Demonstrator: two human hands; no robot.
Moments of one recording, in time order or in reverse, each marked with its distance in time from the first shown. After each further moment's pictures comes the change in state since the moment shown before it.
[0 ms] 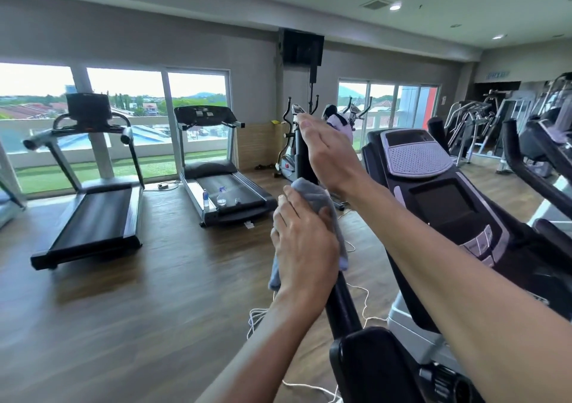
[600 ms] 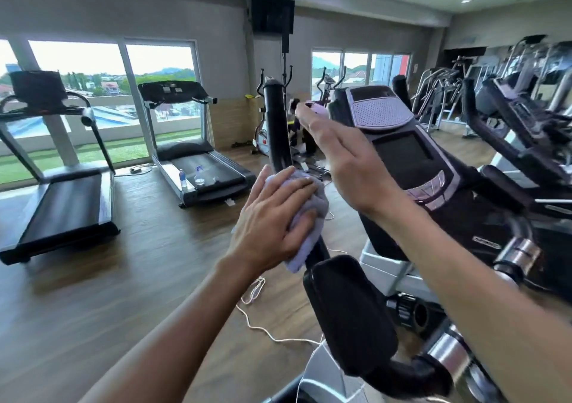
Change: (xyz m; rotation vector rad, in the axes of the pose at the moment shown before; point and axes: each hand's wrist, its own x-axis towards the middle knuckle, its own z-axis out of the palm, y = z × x) left_hand -0.025 -0.063 -0.021 -0.019 0.024 0.874; right_hand -0.121 -0.009 -0.031 0.228 0.001 0.032
